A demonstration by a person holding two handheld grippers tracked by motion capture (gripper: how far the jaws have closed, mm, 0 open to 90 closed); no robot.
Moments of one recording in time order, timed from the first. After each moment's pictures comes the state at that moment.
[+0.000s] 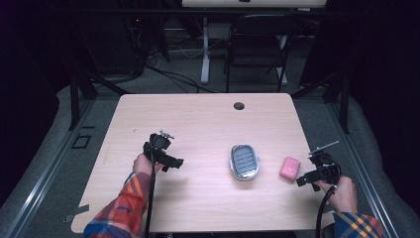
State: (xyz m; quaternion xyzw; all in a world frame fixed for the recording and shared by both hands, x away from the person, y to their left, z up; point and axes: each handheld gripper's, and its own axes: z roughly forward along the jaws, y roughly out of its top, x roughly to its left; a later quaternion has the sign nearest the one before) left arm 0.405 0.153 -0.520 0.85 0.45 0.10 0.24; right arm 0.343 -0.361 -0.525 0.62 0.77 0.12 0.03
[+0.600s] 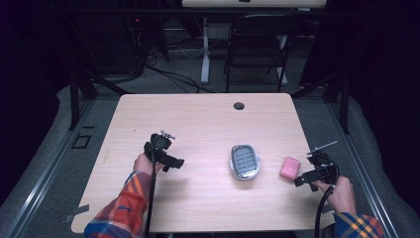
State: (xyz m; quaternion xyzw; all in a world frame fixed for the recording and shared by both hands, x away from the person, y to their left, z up) left arm 0.405 0.150 -0.521 0.85 0.45 0.10 0.24; right arm 0.344 -0.357 -0.528 0.62 0.77 0.13 0.02
